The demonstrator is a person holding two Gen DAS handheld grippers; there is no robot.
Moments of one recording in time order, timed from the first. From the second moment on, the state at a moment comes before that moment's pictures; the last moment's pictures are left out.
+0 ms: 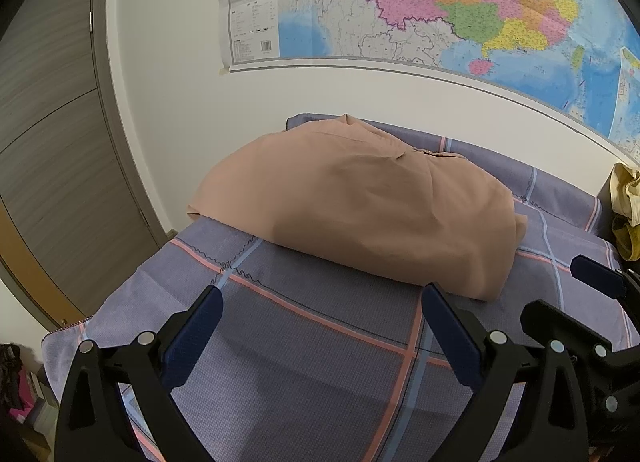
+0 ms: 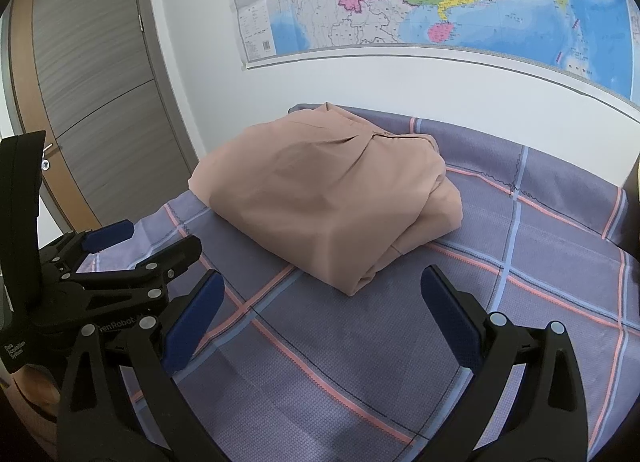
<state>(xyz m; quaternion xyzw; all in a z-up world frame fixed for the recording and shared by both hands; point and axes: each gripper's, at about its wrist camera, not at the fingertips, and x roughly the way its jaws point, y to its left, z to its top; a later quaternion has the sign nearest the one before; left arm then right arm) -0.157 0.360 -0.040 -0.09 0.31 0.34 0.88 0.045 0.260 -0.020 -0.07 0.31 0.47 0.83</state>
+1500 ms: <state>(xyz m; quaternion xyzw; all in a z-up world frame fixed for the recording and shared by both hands) -0.152 0.360 -0.042 -0.09 0.32 0.34 0.88 0.046 0.260 -0.019 -0.07 0.31 0.47 0.83</state>
